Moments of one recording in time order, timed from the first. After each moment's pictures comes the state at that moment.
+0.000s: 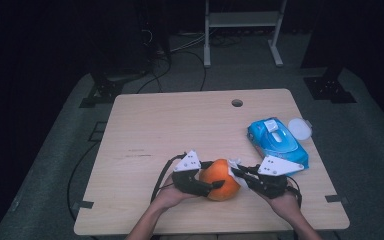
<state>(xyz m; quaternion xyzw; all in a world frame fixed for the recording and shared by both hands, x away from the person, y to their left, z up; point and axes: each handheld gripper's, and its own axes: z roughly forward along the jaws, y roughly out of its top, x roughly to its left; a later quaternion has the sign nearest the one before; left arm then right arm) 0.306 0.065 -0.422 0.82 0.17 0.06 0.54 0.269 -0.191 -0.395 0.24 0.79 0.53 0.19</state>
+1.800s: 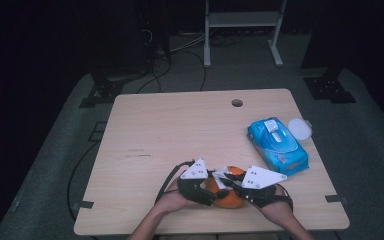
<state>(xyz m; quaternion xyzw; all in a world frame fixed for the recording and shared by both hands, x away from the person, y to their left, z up) 0.299 0.057 -0.433 0.84 0.13 0.03 0.53 0.253 -0.164 -0.393 0.18 0.82 0.50 0.21</state>
